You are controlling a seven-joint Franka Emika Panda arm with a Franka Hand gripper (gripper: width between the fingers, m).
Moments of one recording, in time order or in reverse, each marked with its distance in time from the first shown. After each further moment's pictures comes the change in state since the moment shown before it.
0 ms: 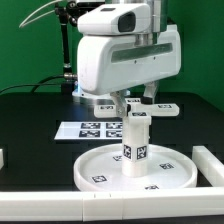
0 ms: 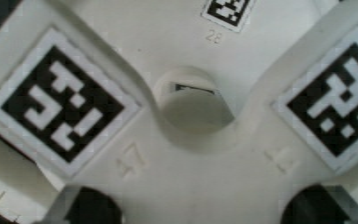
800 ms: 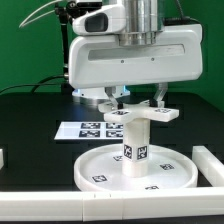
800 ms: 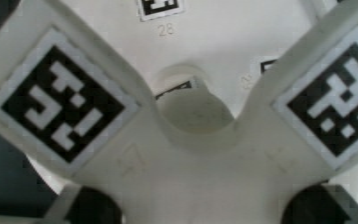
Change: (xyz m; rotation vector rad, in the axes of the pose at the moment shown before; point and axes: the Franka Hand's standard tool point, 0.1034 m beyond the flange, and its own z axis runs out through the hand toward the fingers) arm 0.000 0.000 0.001 0.015 0.051 0.611
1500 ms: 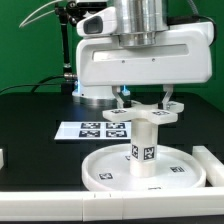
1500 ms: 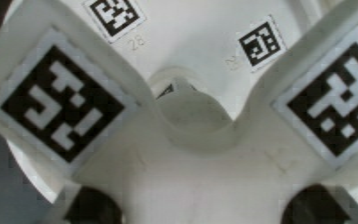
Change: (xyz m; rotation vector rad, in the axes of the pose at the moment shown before) arm 0.002 -0.014 0.001 0.039 0.019 0.466
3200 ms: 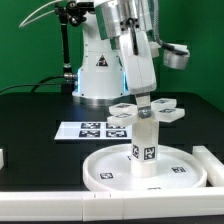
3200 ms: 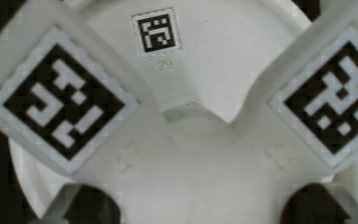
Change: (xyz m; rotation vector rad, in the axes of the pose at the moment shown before) arm 0.000 0.002 0.002 0.103 -0.069 1.222
